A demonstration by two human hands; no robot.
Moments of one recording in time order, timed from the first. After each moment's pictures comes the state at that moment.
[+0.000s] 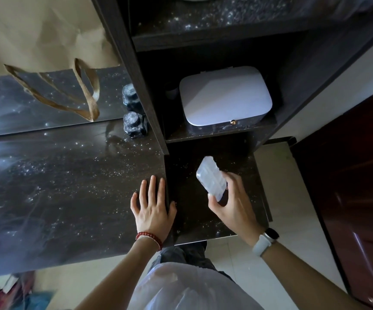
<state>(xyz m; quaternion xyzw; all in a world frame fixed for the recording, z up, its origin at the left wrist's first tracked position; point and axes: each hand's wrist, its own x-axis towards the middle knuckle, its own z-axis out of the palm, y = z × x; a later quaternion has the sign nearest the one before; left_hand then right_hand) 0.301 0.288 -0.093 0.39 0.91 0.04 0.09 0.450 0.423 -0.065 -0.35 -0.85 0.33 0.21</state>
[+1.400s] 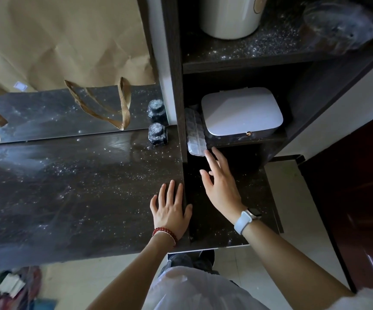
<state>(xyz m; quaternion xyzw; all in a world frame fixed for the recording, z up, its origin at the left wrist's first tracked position) 0.293 0.286 -0.067 0.41 0.90 0.04 0.17 0.370 0.415 -0.028 -0.31 -0.86 0.33 0.22</state>
